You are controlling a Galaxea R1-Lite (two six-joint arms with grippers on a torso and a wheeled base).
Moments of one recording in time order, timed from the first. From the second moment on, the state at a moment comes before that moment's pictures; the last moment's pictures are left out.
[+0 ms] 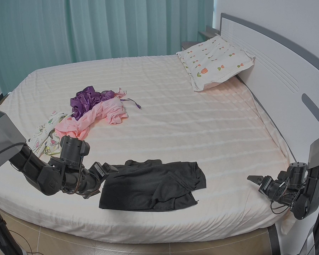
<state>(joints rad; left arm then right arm) -0.30 1.96 -0.71 -0.43 -0.10 -1.03 0.01 2.23 -0.13 -1.55 0.24 0.74</state>
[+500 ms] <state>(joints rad) -0.19 1.94 -0.65 -0.44 -0.22 -1.03 0.05 2.21 -0.11 -1.55 0.23 0.74</state>
